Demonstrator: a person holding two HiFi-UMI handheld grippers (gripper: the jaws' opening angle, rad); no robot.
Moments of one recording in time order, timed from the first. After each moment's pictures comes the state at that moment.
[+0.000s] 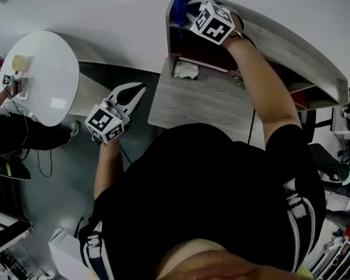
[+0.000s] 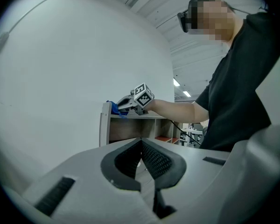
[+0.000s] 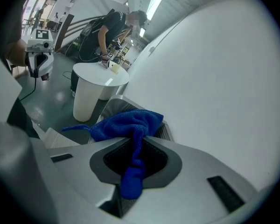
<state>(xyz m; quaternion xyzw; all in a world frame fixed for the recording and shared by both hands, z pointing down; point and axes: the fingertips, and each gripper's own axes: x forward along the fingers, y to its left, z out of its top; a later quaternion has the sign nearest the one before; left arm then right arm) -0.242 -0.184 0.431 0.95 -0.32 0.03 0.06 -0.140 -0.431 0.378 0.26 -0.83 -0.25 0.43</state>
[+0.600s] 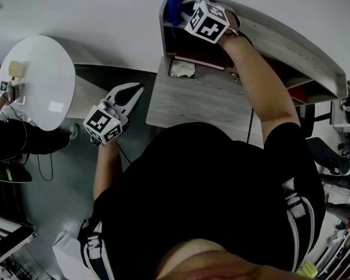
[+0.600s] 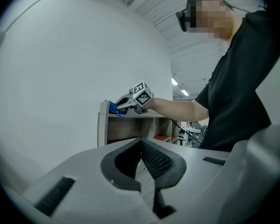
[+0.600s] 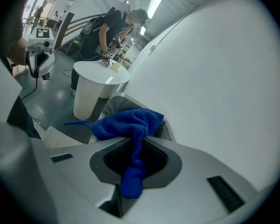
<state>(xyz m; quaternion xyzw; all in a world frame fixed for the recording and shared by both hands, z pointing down) -0.239 -0.186 0.433 0.95 -0.31 0.03 0.05 -0.139 -0.429 0.380 0.26 -0.83 -0.25 0.44</state>
